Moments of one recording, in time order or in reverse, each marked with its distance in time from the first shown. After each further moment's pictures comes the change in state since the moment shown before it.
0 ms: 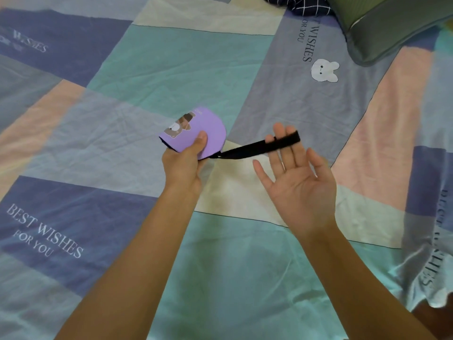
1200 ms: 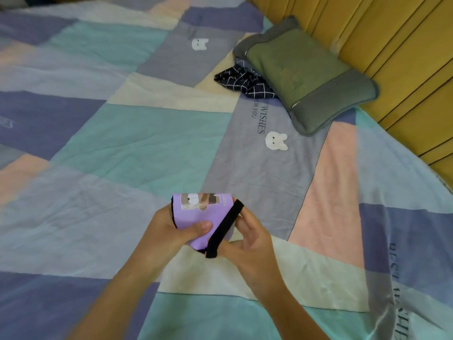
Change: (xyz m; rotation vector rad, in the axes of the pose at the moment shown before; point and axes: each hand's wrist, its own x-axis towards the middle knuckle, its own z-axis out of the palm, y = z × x) left_hand -0.008 0.009 0.013 0.483 -0.631 0.116; right_hand 0.013 0.000 0.009 -0.800 0.017 -0.247
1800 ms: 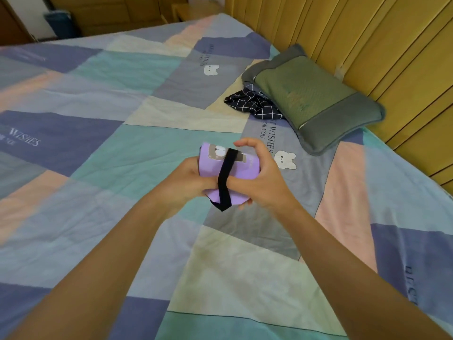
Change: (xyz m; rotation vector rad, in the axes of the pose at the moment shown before) left_hand 0.067 0.089 0.004 0.212 -0.287 0.143; right_hand 0.097 -0.087 0.012 -0.353 -0.118 -0.143
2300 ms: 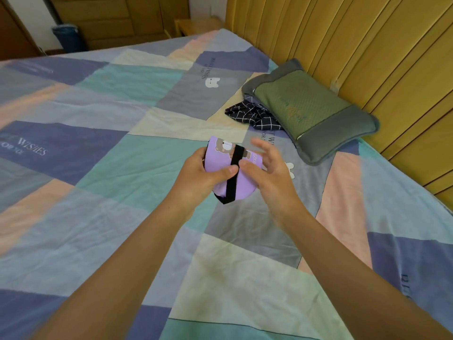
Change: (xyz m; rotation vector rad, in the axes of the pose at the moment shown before) left_hand 0.011 0.015 0.012 -0.054 0.327 0.076; right_hand 0.003 -0.011 -0.007 0.152 0.146 -0.075
